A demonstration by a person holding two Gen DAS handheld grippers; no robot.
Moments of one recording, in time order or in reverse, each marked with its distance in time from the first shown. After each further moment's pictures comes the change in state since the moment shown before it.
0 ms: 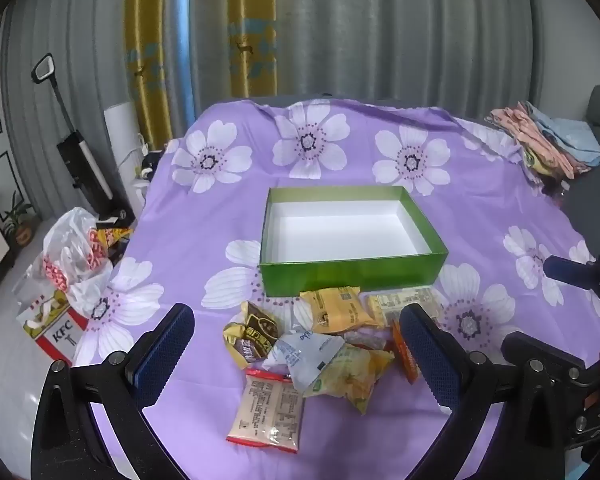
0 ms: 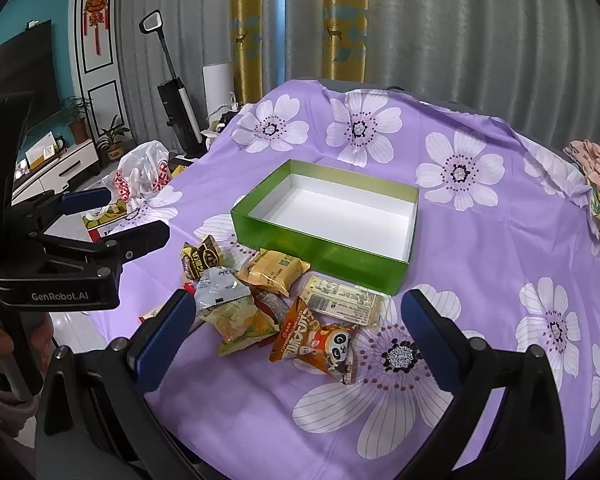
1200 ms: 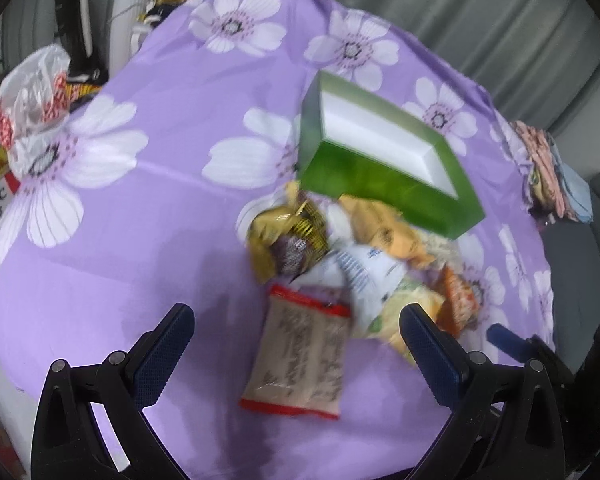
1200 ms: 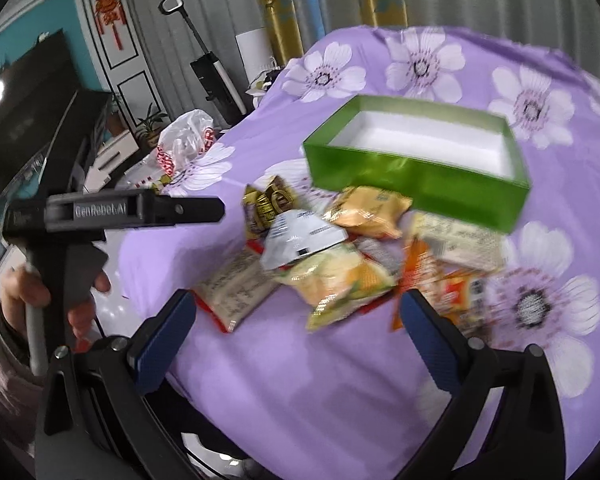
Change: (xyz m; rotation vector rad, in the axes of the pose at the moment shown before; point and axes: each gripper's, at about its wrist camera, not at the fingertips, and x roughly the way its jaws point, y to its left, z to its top) left arm 0.094 0.112 -0.067 -0.326 0.339 -0.249; right arm 0.083 0.057 -0.047 0.129 0.127 0.253
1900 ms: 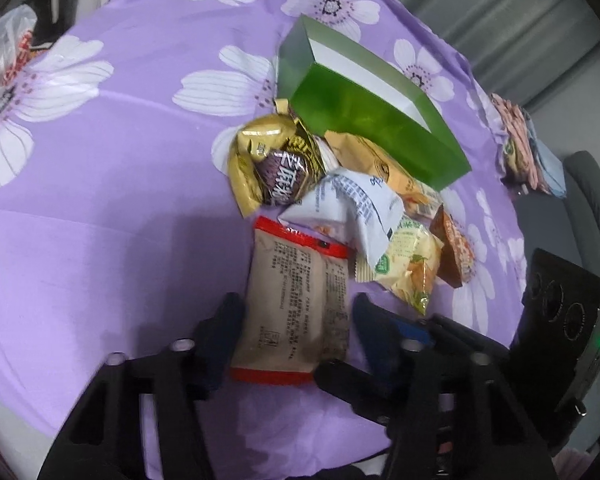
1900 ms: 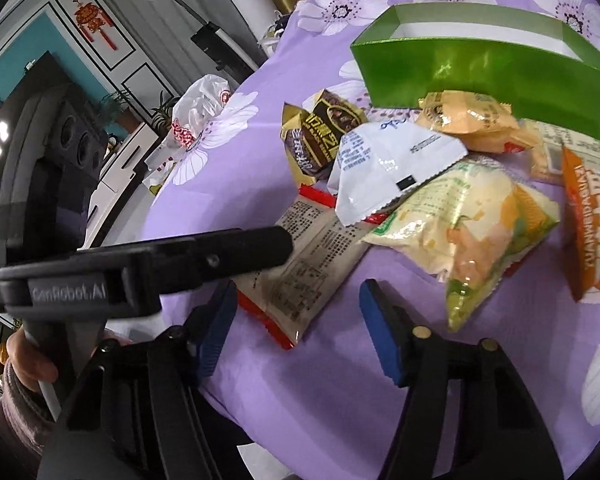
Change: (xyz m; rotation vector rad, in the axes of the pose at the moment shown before) left arm 0.028 0.013 -0.026 0.018 0.115 -0.155; right arm 0.091 0.027 -0.020 0.102 0.153 0.121
